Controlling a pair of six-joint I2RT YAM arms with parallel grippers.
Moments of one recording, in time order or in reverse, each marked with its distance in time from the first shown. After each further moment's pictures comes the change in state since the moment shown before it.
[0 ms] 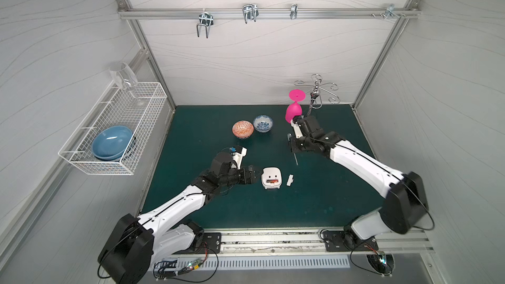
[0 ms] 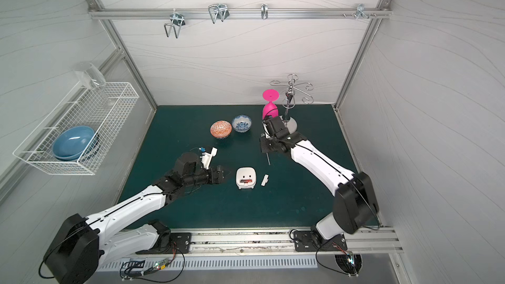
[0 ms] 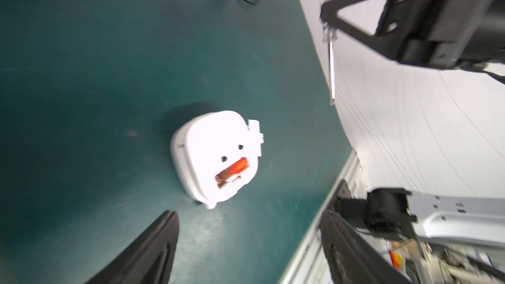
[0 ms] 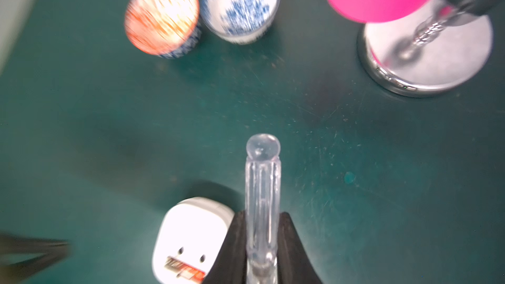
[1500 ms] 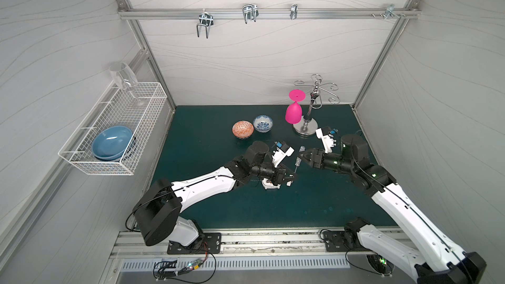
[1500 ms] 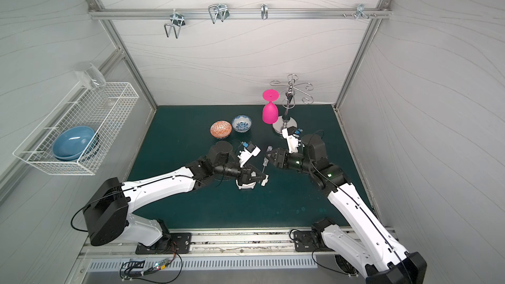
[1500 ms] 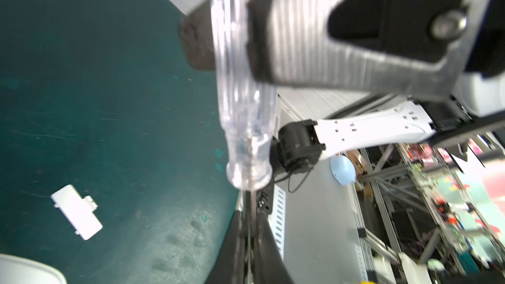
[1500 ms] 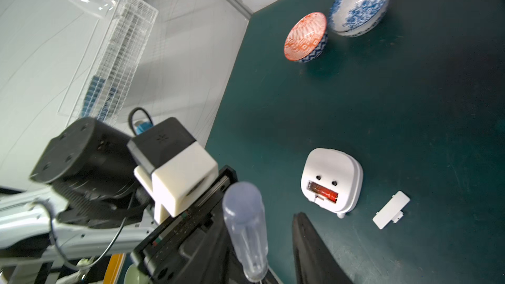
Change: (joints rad) left arm -0.264 0.332 0.365 0.084 0.300 0.200; right arm -0.141 -0.515 -0.280 0.085 -0.606 0.257
